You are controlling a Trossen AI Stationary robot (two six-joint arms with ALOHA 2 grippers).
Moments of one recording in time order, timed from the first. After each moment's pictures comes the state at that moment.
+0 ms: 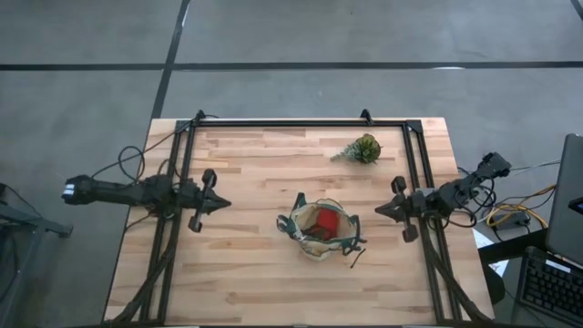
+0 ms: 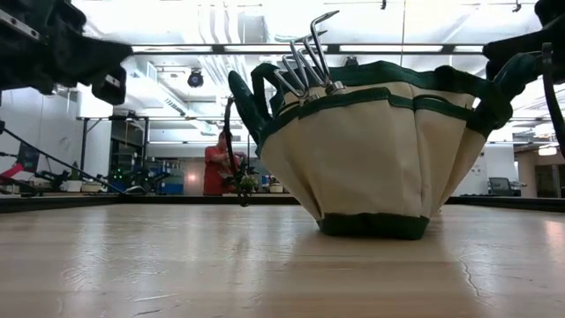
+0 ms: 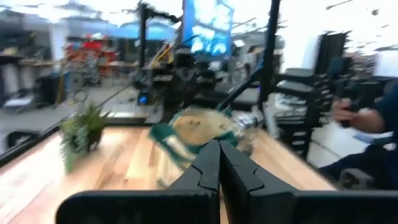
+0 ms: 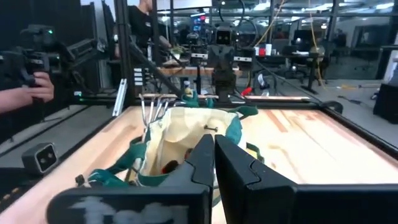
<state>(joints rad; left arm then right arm) -0.08 0.22 0.01 0.27 0.06 -0.06 0.56 0.02 0.02 0.03 0.47 0.03</state>
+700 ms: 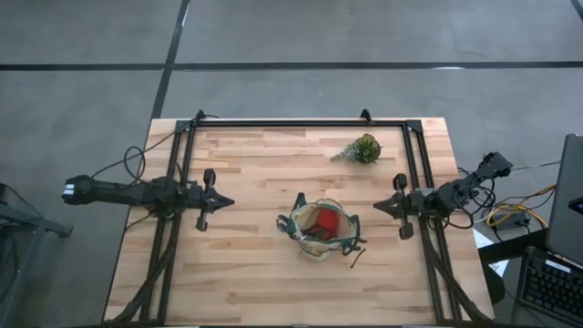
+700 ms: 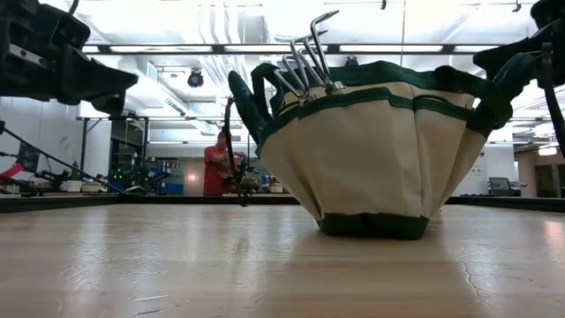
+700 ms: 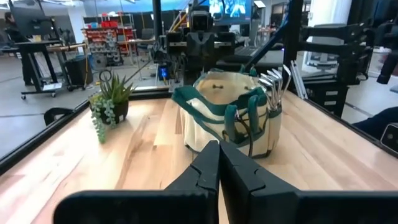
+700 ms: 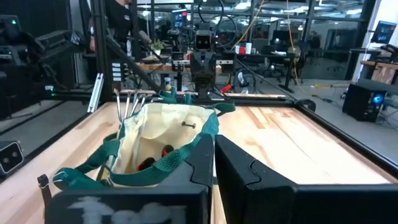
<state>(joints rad) -0.08 0.22 0.01 0.13 -0.03 0.05 0.56 0.04 0.02 0.03 0.56 -0.01</state>
